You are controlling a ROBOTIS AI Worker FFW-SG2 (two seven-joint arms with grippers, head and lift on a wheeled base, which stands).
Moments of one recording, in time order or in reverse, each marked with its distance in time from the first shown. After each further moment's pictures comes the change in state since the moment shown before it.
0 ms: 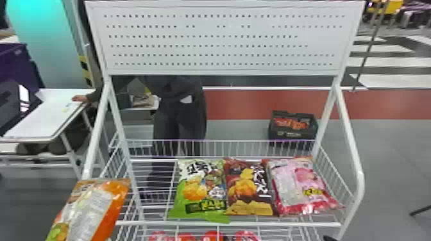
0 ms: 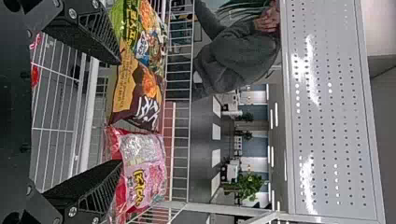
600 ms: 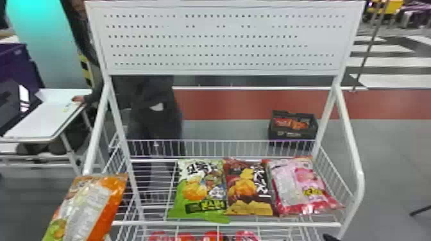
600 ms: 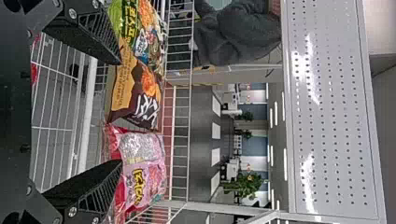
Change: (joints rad) left arm -0.001 0.000 0.002 -0.011 0.008 -0.008 0.000; right arm -0.014 0.006 -0.001 0.010 0.000 0.002 0.001
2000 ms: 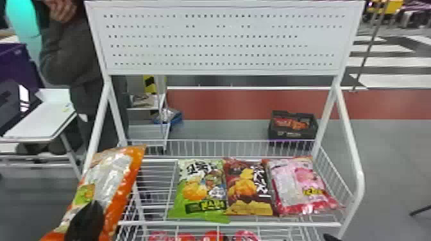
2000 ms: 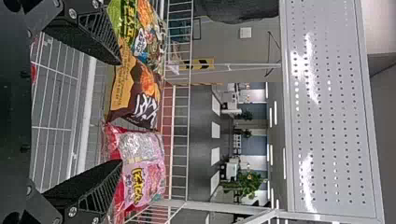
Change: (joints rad) left arm -0.251 0.001 -0.049 -0.003 0.035 0.234 0.037; right arm 0.002 0.004 -0.001 -0.004 0.003 0.000 0.000
